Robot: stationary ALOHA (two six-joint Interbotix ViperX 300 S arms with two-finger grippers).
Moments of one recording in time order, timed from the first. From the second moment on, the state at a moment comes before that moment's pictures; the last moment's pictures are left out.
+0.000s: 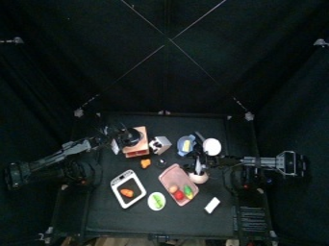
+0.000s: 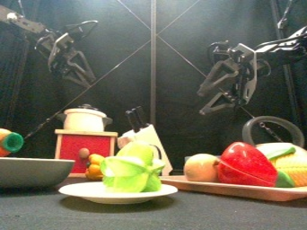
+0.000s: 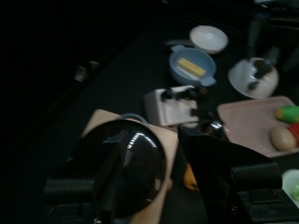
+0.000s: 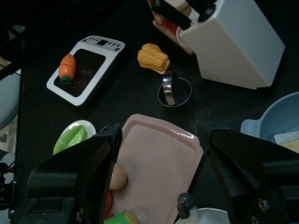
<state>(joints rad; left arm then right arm) 0.54 -0.74 0.88 0.01 0.29 -0.02 -0.25 -0.42 1.01 -0.72 -0.19 1.08</state>
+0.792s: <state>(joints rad) 0.60 -0.70 1.05 0.03 0.08 -0.02 -0.27 -0.40 1.01 -0.74 -0.19 1.08</state>
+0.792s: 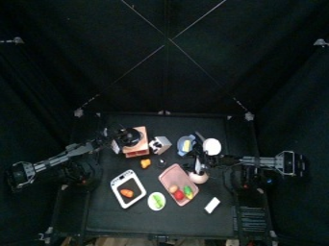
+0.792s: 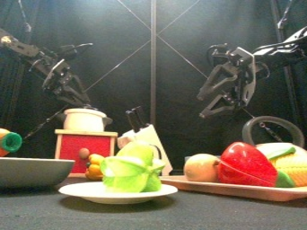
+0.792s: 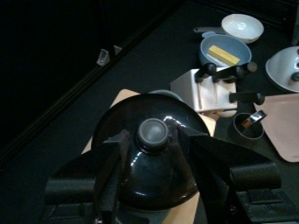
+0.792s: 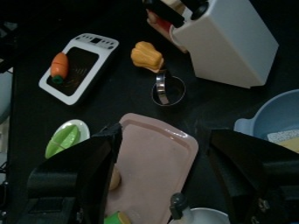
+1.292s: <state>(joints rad) 0.62 -0.67 1.05 0.04 0.05 -0.02 -0.27 -0.37 0.98 -0.74 -0.19 1.08</state>
